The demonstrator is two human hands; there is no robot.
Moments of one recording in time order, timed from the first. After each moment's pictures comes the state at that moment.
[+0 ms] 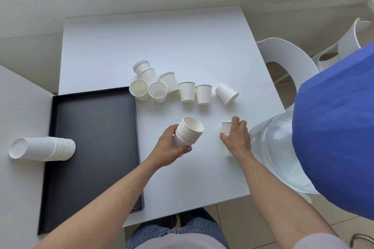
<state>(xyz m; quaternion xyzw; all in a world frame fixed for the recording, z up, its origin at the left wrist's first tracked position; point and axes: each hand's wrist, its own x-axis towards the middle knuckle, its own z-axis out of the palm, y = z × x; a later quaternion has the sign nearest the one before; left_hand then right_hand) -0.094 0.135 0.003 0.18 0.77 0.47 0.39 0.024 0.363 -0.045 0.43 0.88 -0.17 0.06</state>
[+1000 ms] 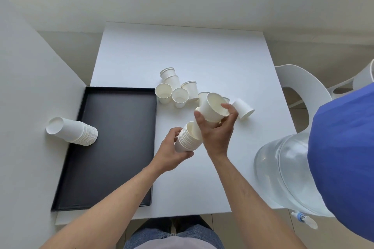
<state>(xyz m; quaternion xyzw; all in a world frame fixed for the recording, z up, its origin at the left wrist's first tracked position) -0.089 0.090 0.017 0.15 0.78 0.53 0.31 -0.053 0.233 0.081 0.29 0.69 -0.56 -0.36</state>
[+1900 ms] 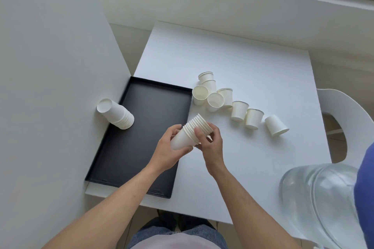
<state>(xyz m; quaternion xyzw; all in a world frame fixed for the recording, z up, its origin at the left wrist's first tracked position) -0.098 0.006 0.022 0.05 0.78 0.59 0.20 -0.065 0.160 0.032 0.29 0.60 -0.75 -0.03</state>
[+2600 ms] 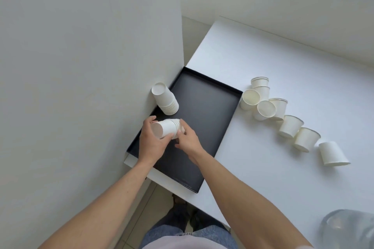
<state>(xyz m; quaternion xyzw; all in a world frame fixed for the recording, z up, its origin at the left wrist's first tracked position) -0.087 -0.122 0.019 -0.20 0.86 0.47 -0.04 -0.117 0.008 -0.009 0.15 0.68 -0.65 0.31</state>
